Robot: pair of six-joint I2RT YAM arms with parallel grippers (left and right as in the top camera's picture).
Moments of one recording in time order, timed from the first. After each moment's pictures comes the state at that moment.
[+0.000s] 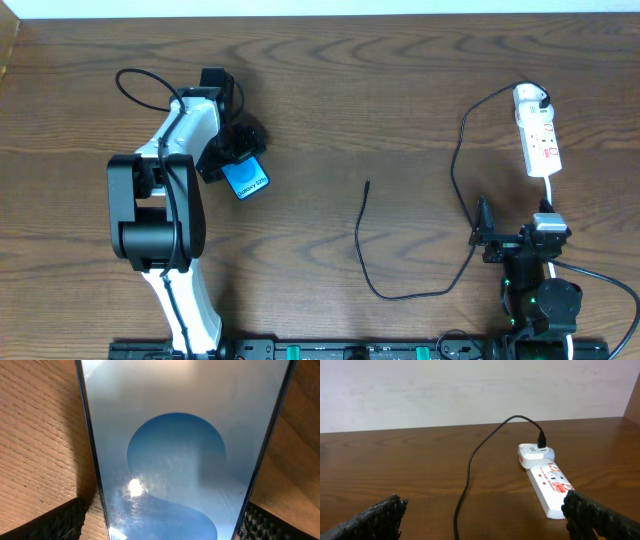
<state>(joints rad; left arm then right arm) -0.02 2.09 1.45 -0.91 0.02 -0.59 -0.01 0.01 0.01 -0.07 -0.01 0.06</state>
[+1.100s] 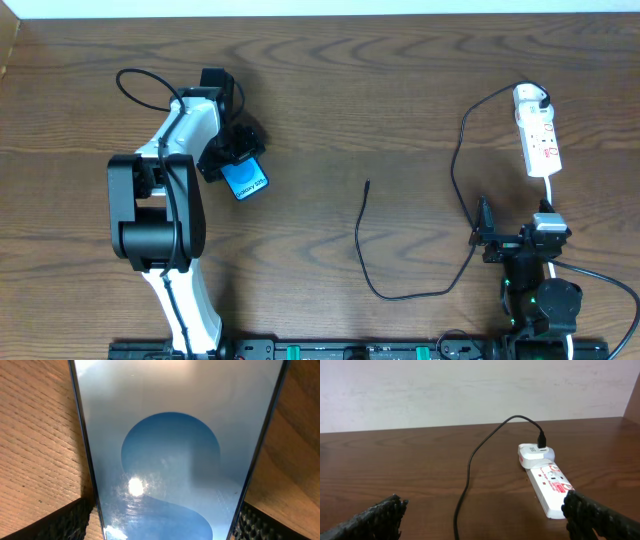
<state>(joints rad) -0.02 2.09 1.45 -0.92 0.02 -0.59 -0.01 0.01 0.01 -0.07 -0.01 0.06</state>
